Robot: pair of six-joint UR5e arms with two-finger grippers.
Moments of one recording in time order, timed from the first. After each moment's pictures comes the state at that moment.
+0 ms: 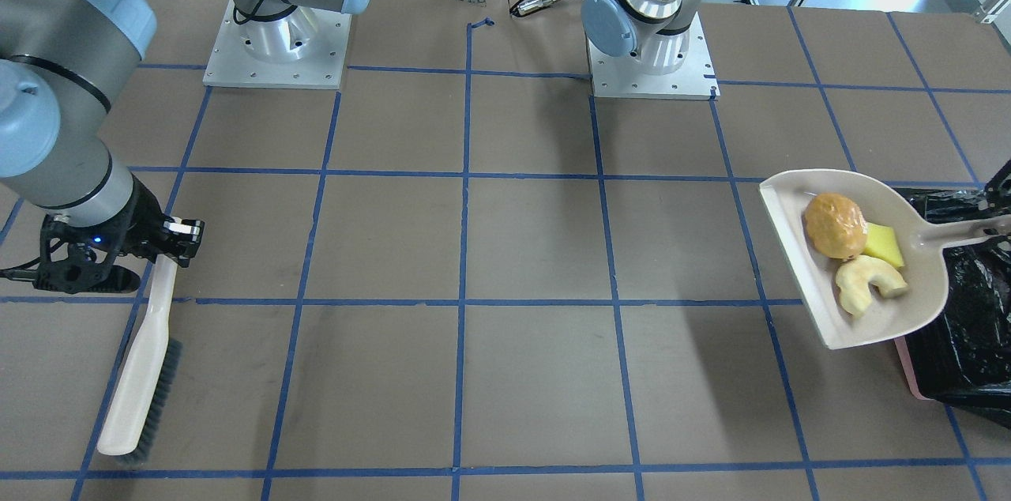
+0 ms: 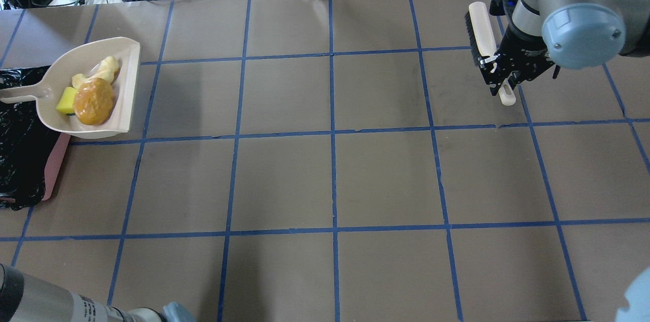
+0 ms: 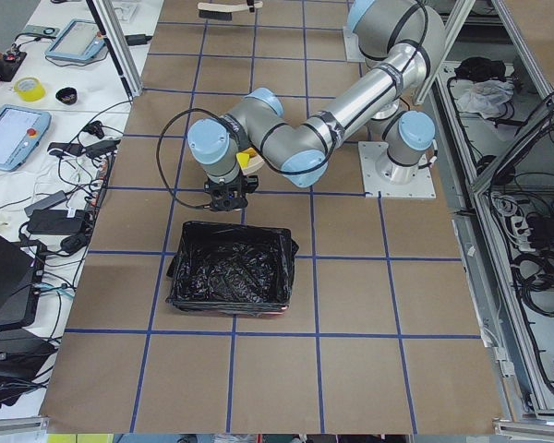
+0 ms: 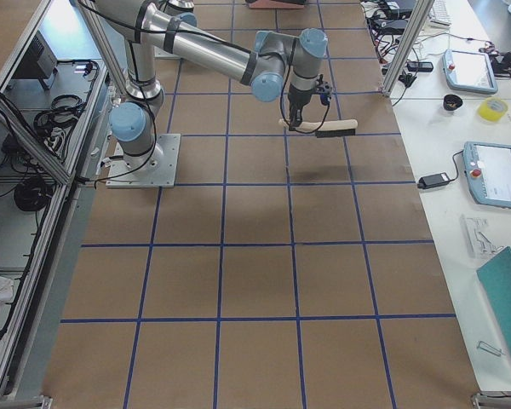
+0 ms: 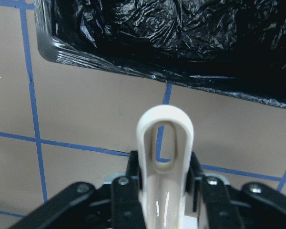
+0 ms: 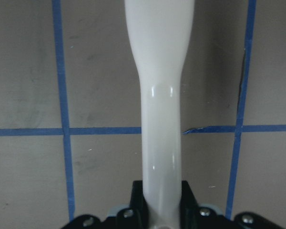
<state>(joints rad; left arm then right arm) -0.82 -1.97 -1.29 -1.64 1.47 -0.95 1.37 -1.32 1.70 -1.87 -1.64 -0.20</state>
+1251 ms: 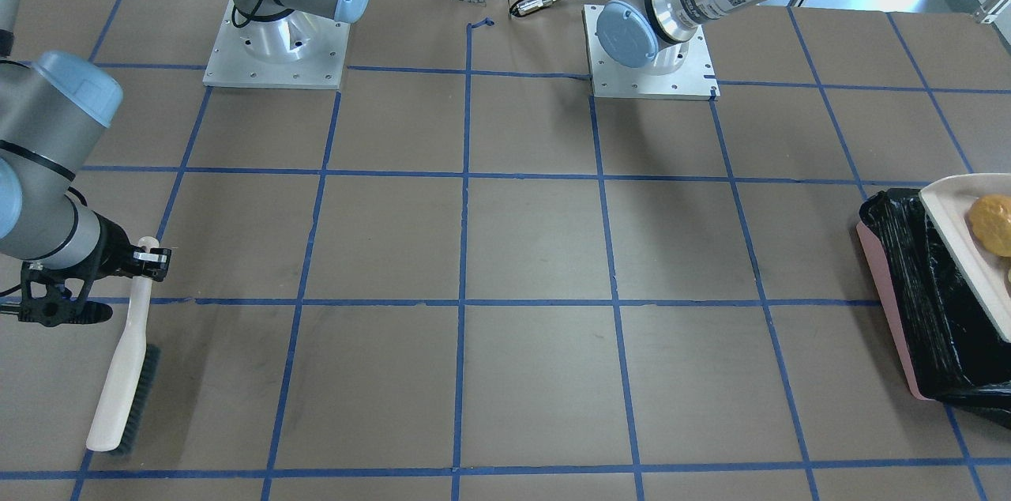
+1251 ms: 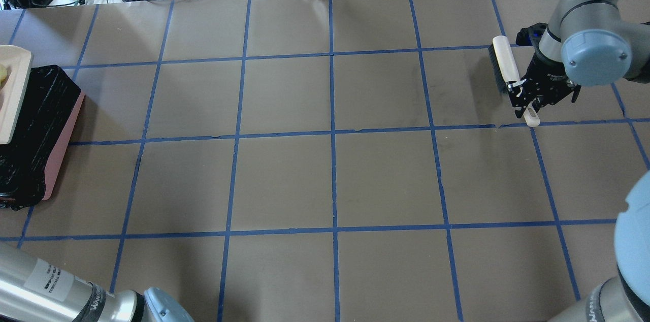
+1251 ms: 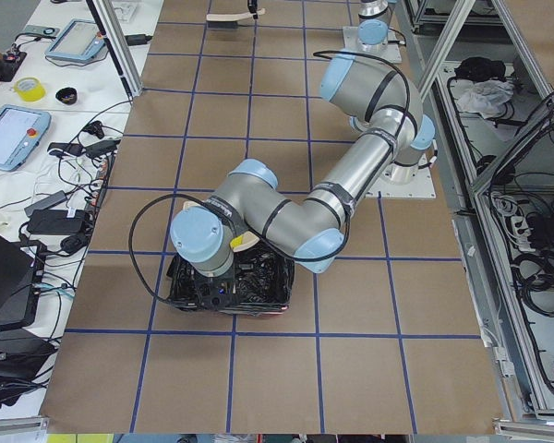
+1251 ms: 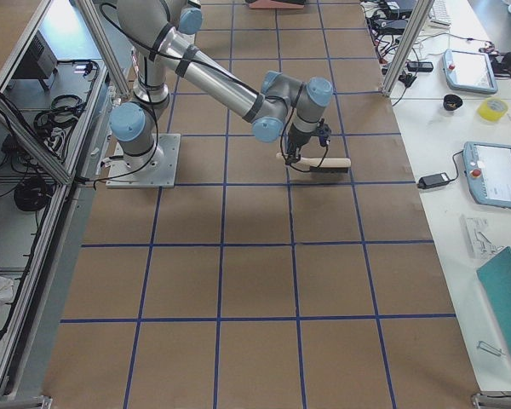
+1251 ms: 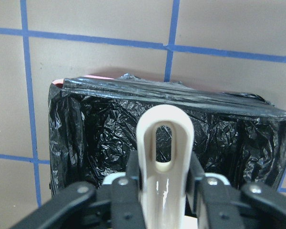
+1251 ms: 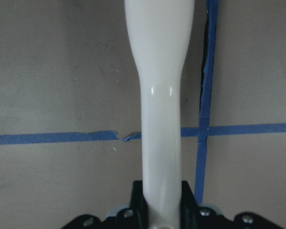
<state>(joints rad) -0.61 -2.29 -0.78 -1.71 1.56 -0.70 1.26 -1.22 1.78 -1.97 -1.68 -0.27</state>
